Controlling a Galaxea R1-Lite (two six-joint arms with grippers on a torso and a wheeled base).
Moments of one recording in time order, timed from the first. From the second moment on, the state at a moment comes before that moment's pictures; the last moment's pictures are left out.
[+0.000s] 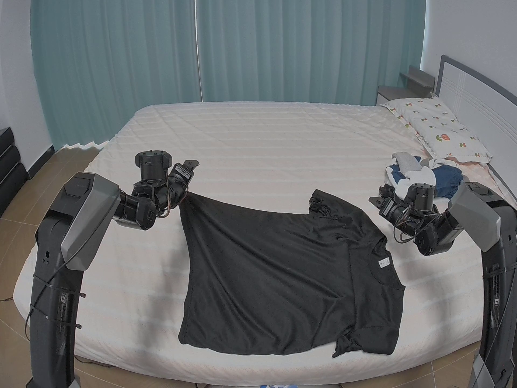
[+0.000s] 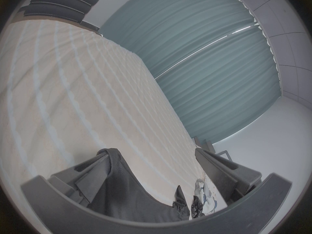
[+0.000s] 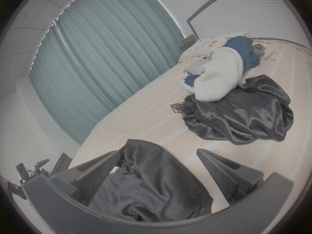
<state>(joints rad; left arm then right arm) -0.16 2.56 -1.76 -0.55 -0.02 -1.02 0.02 2.53 -1.32 -0.89 0.08 0.58</state>
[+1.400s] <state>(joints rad) -0.06 2.36 -1.44 -0.25 -0.41 -1.05 -0.02 2.45 -1.08 -0.89 0.21 0.58</state>
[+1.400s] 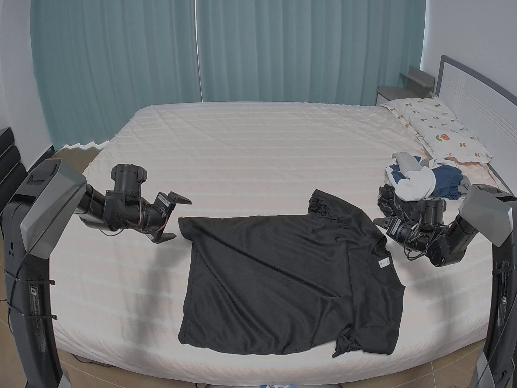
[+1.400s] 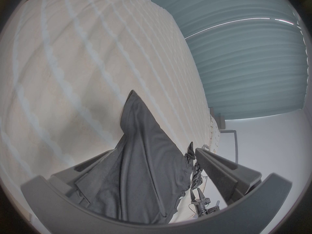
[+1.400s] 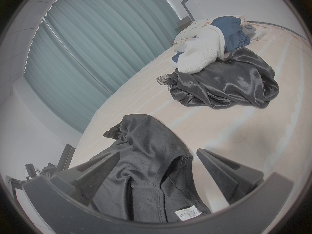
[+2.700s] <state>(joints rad) -0.07 2.24 -0.87 -0.95 -0.36 -1.30 -0.05 2.69 -1.61 -0.70 0.12 0.70</state>
